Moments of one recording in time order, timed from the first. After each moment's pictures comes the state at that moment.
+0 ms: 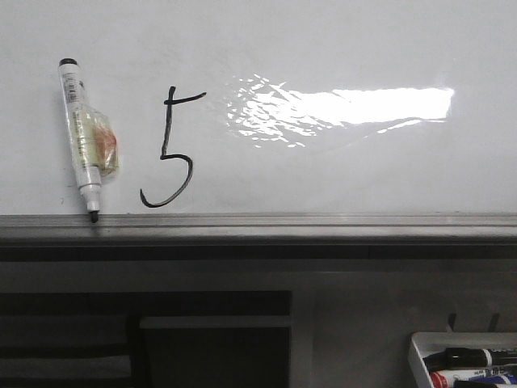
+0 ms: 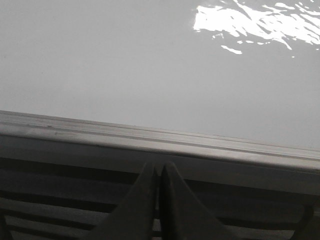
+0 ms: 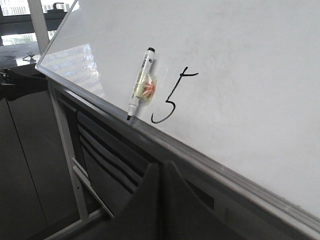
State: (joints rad) left arm -0.02 -0.01 0.00 0.08 0.34 -0.22; right arm 0.82 0.18 -0.04 0.05 -0.06 -0.06
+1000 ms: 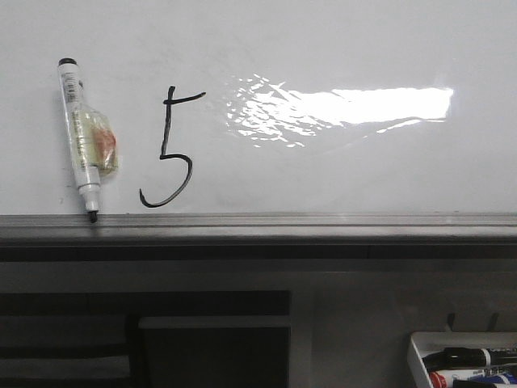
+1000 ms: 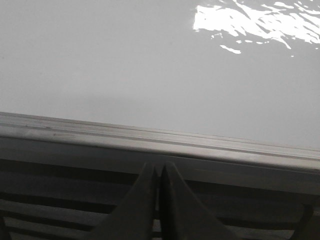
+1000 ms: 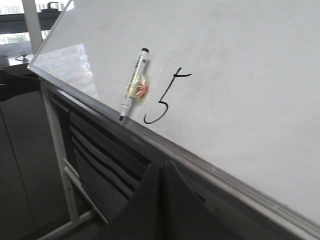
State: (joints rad) left arm -0.02 -0.01 0.00 0.08 0.34 -0.22; right arm 0.78 0.18 -0.04 0.01 -0.06 -0.04
